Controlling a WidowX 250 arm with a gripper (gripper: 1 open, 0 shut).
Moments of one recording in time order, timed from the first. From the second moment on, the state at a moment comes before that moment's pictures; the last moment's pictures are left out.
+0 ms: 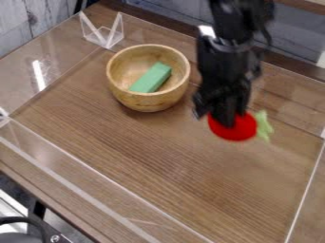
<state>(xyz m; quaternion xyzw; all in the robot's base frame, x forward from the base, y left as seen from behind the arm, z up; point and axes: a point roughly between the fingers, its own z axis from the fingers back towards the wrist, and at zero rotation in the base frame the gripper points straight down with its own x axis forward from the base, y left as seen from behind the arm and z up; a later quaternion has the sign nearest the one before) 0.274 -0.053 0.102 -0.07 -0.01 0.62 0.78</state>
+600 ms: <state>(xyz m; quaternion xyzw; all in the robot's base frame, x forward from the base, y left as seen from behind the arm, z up) 0.252 -0.013 0.119 -0.08 -0.02 0.66 0.75</state>
